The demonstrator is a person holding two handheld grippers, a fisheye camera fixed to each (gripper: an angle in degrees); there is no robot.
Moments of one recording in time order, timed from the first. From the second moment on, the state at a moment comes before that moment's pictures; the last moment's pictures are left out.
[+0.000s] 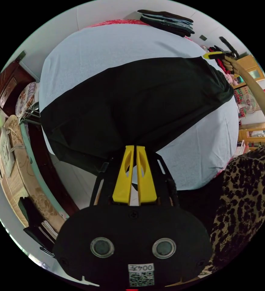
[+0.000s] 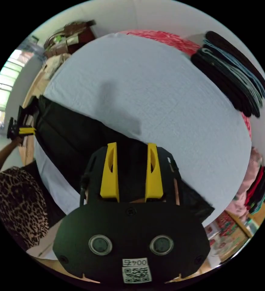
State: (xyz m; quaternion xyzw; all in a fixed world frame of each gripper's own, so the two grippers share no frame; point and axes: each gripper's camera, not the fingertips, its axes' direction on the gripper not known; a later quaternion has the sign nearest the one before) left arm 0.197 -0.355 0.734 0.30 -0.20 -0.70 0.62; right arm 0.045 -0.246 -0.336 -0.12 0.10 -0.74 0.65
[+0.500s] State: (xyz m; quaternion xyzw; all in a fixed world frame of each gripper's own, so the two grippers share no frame) left arm 0.203 -0.333 0.742 0.32 -0.18 -0.70 0.62; right arm 0.126 -0.247 -0.375 -0.04 -0.02 -0.63 0.77
